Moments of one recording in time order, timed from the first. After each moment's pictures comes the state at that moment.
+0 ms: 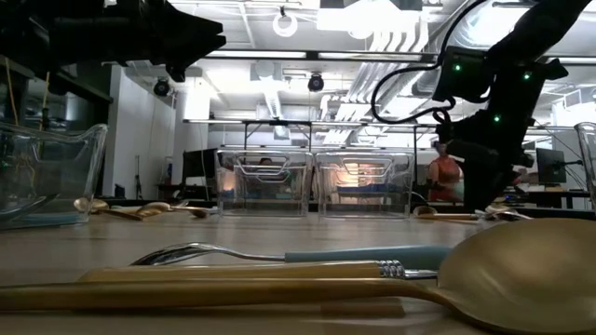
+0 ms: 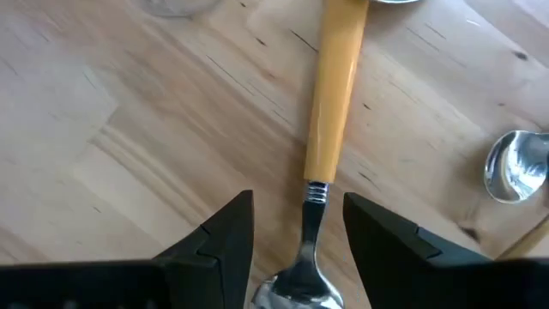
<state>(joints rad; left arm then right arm) 0.10 0.94 0.24 0.87 -0.01 -0.04 -0.23 1.23 0.52 -0.55 0.24 0.63</state>
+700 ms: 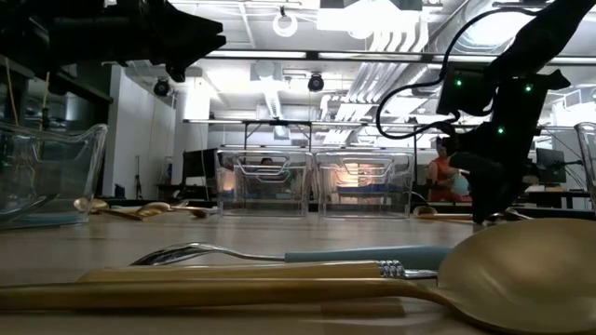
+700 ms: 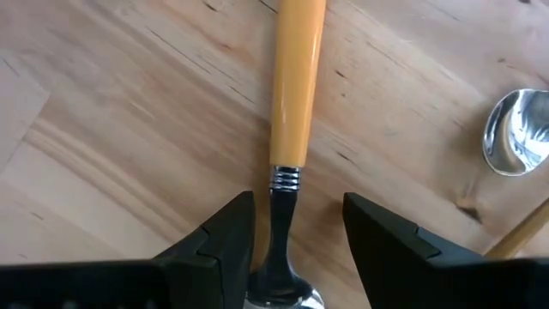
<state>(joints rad) 0.10 0.94 0.24 0.87 -0.02 -0.04 -0.30 1.26 0.46 -0.51 0.22 0.65</state>
